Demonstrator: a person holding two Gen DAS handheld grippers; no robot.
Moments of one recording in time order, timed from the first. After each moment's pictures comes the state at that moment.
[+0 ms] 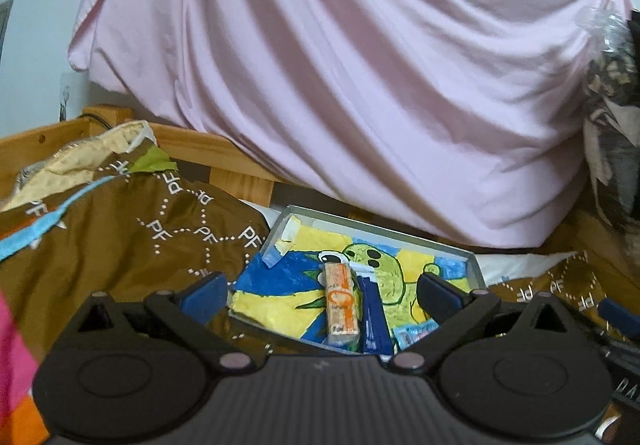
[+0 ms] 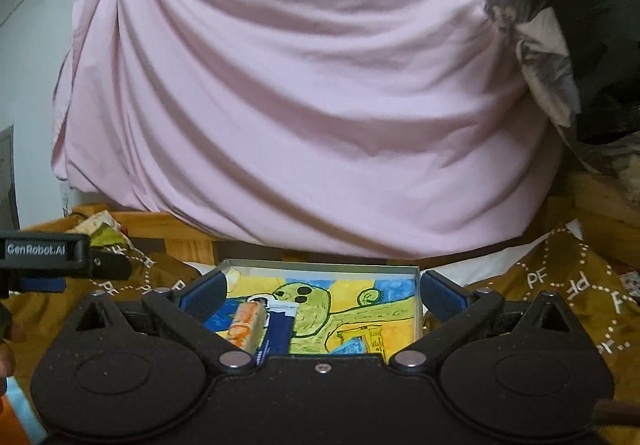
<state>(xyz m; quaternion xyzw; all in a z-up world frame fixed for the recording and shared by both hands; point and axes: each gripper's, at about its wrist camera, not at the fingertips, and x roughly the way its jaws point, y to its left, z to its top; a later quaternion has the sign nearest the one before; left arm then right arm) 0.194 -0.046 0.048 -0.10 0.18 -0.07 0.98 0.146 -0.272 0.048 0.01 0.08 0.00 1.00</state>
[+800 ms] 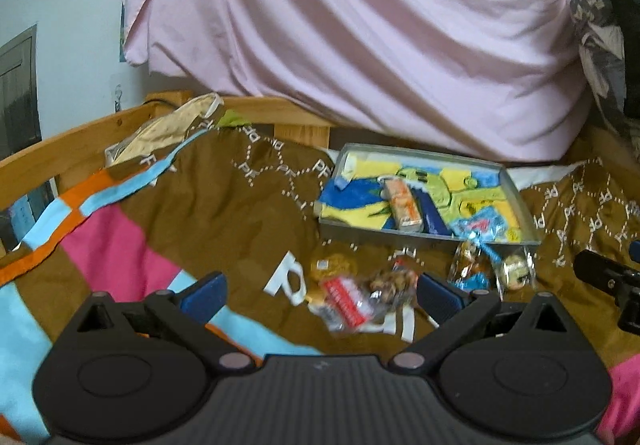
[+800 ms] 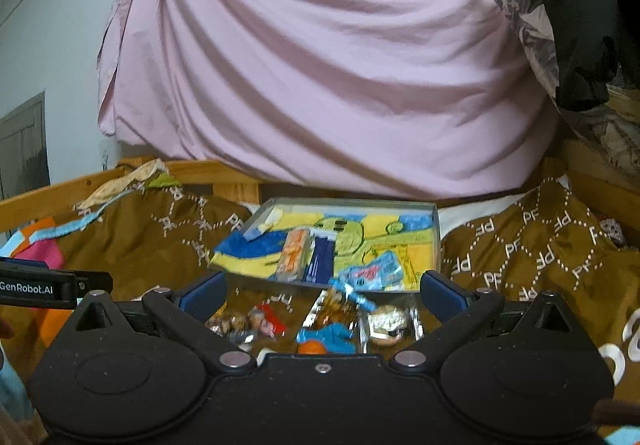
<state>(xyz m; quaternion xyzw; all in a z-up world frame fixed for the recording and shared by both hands) 0.083 0.004 0.014 -0.02 0.23 -0.03 0.97 0.044 -0.219 0.018 -0.01 0.15 0.01 0.99</state>
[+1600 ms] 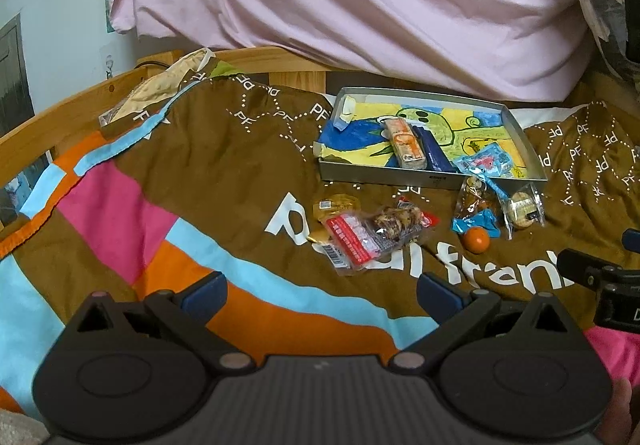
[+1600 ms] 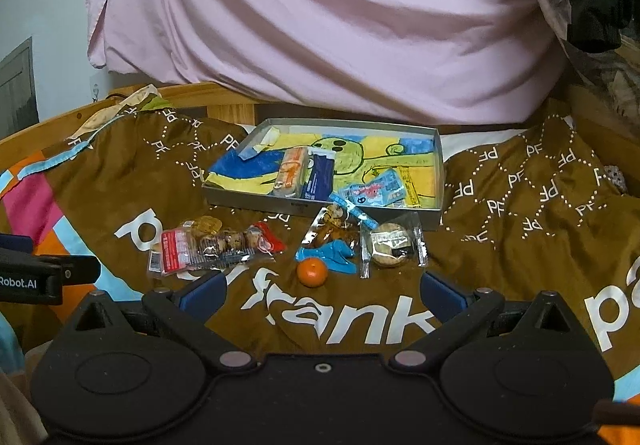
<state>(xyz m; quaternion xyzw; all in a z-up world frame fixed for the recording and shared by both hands) 0.084 -0.002 -0.007 0.02 0.30 -0.03 0.95 0.053 -0.208 -0.008 -0.02 0.24 0.00 0.97</state>
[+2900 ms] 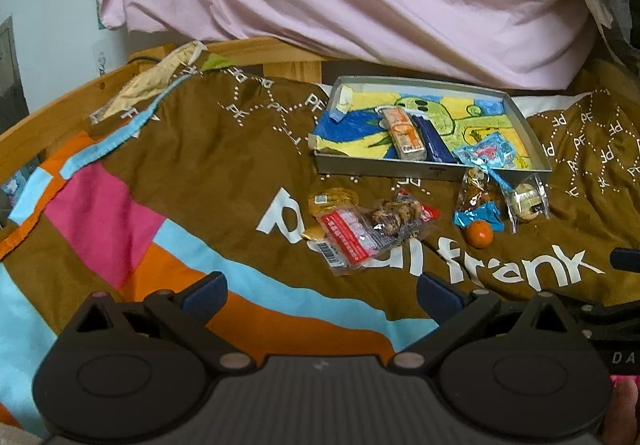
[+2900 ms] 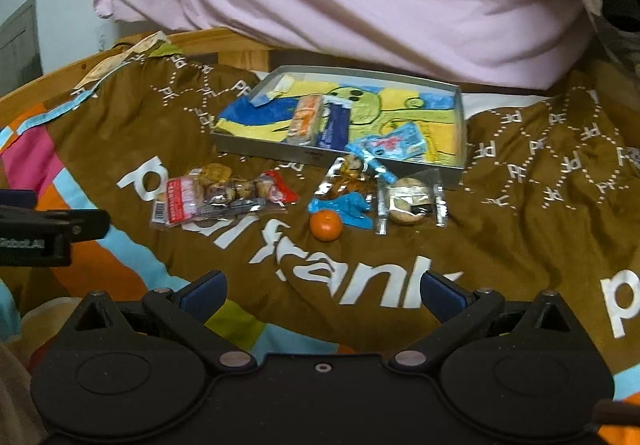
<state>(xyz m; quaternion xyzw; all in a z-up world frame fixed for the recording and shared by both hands) 0.103 -0.010 -0.013 0.03 0.32 -0.03 0.94 0.073 -0.199 -0.020 -0.04 0.32 0.02 0.95</state>
